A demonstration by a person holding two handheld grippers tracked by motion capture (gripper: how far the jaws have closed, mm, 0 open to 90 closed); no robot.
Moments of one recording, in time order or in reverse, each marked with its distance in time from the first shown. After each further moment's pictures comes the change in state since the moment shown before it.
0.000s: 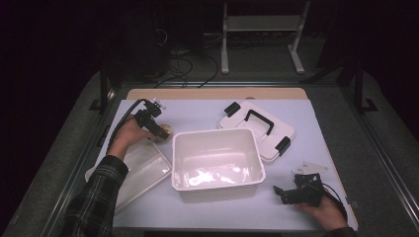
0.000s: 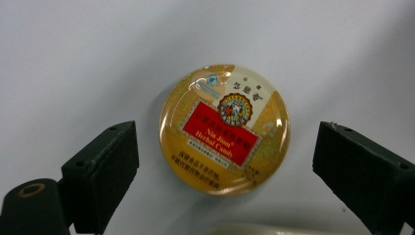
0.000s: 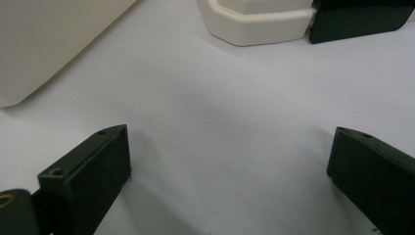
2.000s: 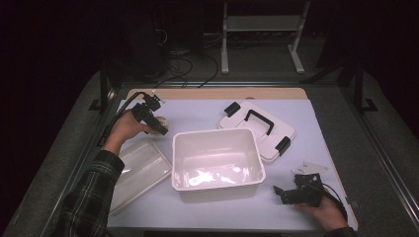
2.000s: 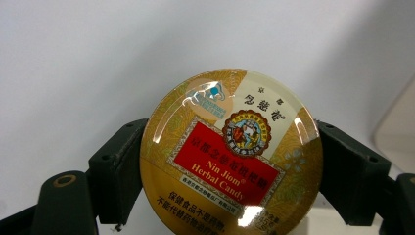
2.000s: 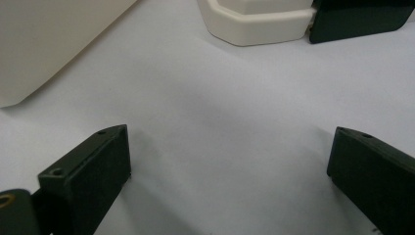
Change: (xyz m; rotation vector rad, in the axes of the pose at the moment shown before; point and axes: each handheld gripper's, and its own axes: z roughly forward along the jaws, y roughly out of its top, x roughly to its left) left arm -0.003 0.012 -0.040 0.021 -0.049 0.004; right arm 0.000 0.000 0.000 0.000 0.000 0.001
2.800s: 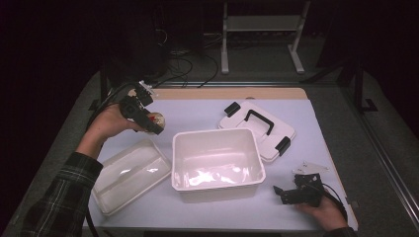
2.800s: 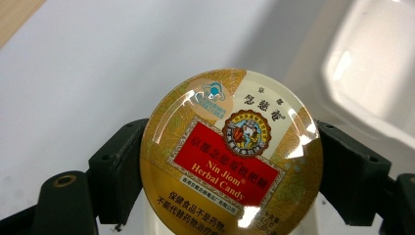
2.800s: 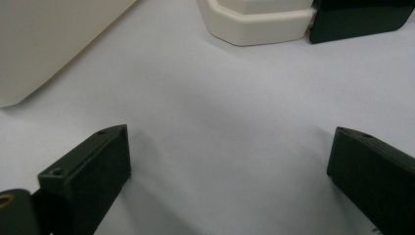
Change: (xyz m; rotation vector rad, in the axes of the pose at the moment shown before) left arm -0.040 -0.005 -0.078 -0.062 -0.086 0.136; right arm 0.000 0.000 0.000 -0.001 -0.001 -0.003
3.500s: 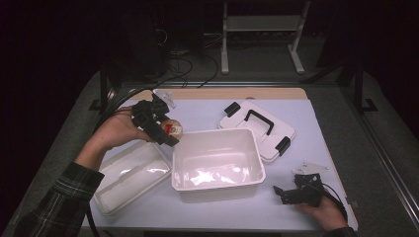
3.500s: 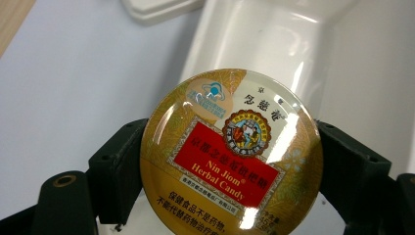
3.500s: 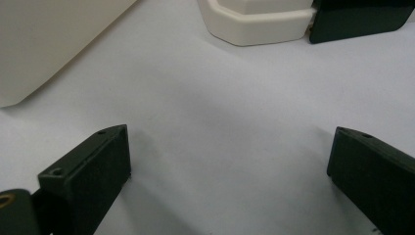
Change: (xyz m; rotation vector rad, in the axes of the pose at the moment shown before) left arm -0.080 0.028 -0.014 -0.036 -0.082 0.246; right arm 0.000 0.000 0.000 0.001 0.000 0.003
